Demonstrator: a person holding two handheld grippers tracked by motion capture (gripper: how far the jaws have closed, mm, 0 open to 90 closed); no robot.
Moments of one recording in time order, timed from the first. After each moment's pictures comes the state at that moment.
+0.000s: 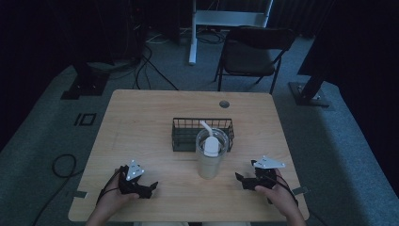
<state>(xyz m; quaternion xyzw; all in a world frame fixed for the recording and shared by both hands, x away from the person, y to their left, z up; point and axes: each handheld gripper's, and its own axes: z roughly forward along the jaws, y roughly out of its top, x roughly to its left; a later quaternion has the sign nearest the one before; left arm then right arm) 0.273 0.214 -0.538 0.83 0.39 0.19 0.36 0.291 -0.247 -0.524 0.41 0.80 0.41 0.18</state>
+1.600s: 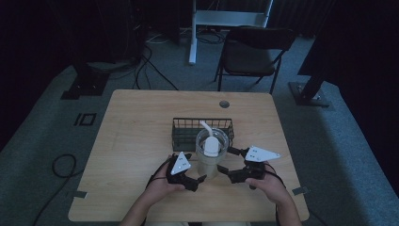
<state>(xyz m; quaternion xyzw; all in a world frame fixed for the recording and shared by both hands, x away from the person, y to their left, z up) 0.307 0.075 -0.531 0.81 0.24 0.16 0.50 0.303 -0.202 -0.474 0.25 0.76 0.58 0.12</state>
